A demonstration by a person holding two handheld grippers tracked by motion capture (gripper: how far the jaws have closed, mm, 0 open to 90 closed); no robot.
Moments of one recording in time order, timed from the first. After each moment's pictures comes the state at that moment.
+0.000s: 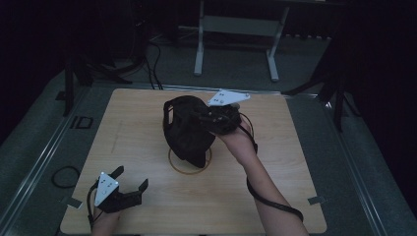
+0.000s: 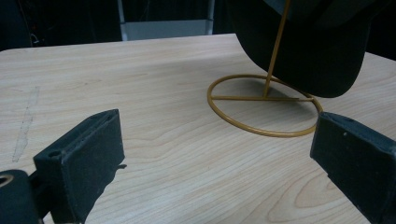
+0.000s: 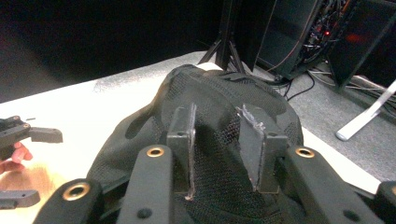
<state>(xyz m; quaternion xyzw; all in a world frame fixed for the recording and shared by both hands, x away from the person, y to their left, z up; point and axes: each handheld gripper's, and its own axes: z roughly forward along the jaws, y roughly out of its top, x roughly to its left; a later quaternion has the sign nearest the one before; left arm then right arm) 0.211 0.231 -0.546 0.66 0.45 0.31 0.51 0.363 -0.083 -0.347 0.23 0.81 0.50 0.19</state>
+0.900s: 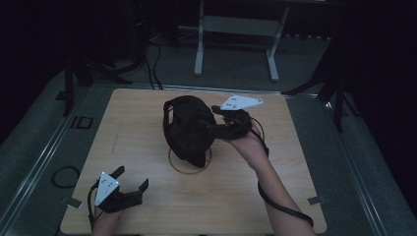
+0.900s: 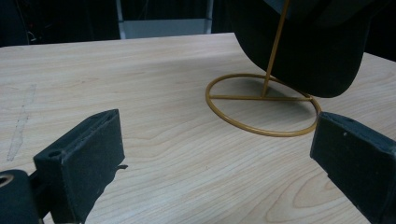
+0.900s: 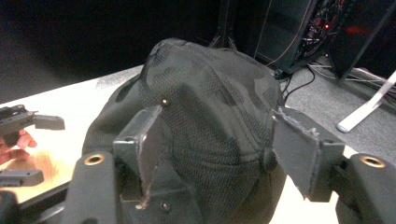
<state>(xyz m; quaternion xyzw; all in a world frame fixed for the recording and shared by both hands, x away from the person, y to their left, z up) 0.212 0.230 -0.547 0.66 0.45 0.30 0.51 0.360 -0.112 -0.356 0.24 0.81 0.50 0.18</state>
